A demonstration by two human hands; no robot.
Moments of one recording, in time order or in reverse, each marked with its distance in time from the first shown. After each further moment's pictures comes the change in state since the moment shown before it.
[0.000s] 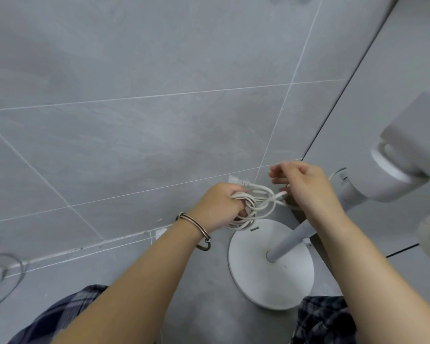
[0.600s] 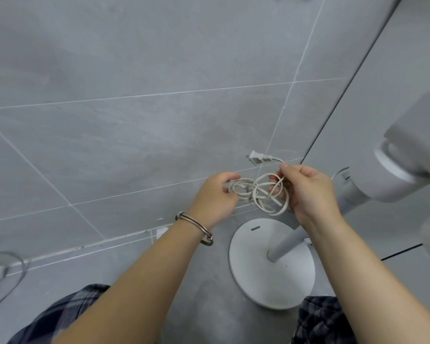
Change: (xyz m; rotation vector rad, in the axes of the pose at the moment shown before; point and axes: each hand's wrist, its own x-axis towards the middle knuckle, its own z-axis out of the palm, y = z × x) left_hand 0.005 -0.006 -0.003 -0.061 0.179 -0.100; right_hand 0.007 0.016 0.009 0.495 0.092 0.166
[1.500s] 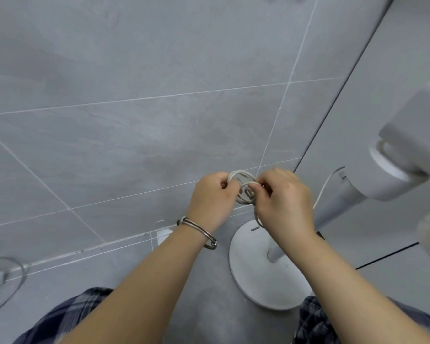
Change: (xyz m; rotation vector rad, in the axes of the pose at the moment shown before) left_hand -0.003 0.008 0.006 0.005 0.201 0.097; right_hand -0.032 0.014 0.015 -1.087 0.063 -0.832
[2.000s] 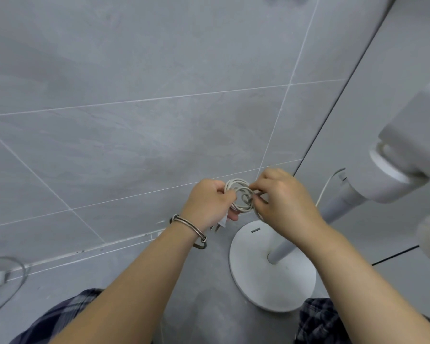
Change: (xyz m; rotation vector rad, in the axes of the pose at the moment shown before) left_hand 0.001 -0.003 -0.006 -0.124 -0.200 -0.195; right_hand 0.015 0.018 -0.006 -0.113 -0.305 -0.238
